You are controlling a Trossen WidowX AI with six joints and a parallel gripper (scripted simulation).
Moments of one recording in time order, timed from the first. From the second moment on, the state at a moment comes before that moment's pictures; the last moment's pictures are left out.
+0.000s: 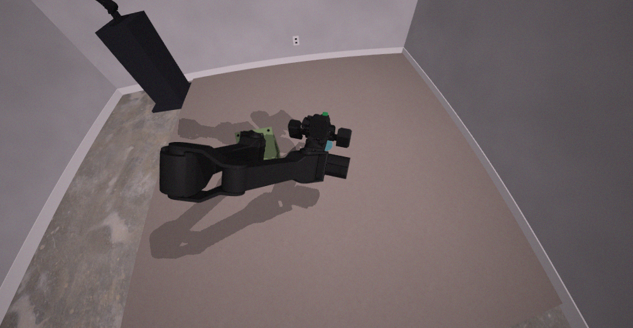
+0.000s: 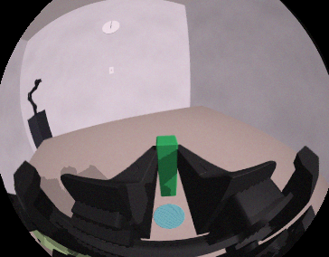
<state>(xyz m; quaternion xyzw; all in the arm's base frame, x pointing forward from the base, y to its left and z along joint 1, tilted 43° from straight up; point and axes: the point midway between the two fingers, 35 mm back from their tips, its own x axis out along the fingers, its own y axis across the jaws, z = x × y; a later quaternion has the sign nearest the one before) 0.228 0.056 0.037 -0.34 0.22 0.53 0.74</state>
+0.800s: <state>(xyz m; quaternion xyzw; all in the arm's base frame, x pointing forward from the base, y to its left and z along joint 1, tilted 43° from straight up) 0.230 0.046 0.027 -0.34 0.22 0.53 0.74</state>
